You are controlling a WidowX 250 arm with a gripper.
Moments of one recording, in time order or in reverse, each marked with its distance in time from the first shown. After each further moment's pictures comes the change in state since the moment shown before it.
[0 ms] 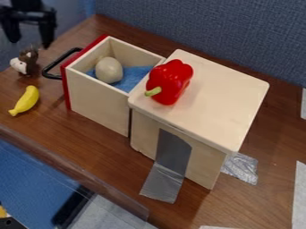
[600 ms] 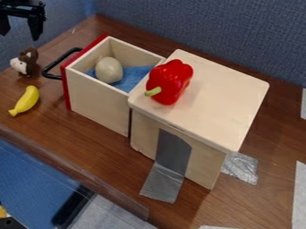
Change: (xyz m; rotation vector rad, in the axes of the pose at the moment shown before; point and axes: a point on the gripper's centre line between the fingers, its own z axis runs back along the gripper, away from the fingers) arm 0.019 0.038 -0.022 0.061 -0.059 0.070
